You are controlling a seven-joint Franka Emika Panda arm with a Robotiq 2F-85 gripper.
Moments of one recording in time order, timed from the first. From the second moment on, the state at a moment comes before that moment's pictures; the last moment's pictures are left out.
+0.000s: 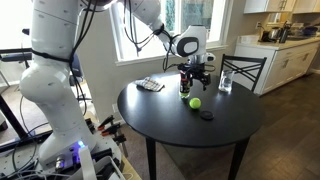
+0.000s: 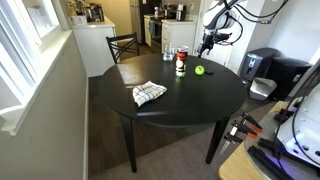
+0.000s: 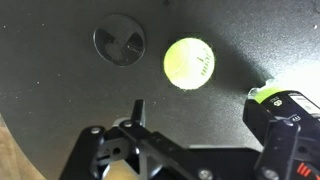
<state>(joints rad) -0.21 0.42 -0.08 -1.90 0.05 2.46 -0.31</state>
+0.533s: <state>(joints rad) -0.21 0.43 -0.07 -1.90 0.07 2.46 -0.31</state>
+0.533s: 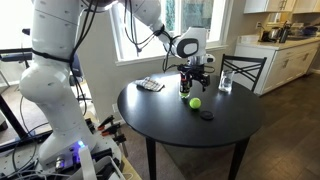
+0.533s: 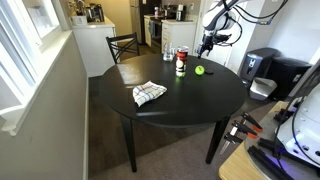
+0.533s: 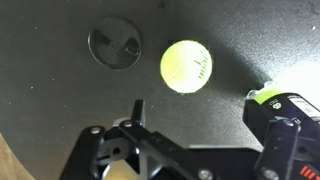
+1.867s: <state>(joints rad) -0.24 0.62 -0.07 -1.83 0.09 2.48 -0.31</state>
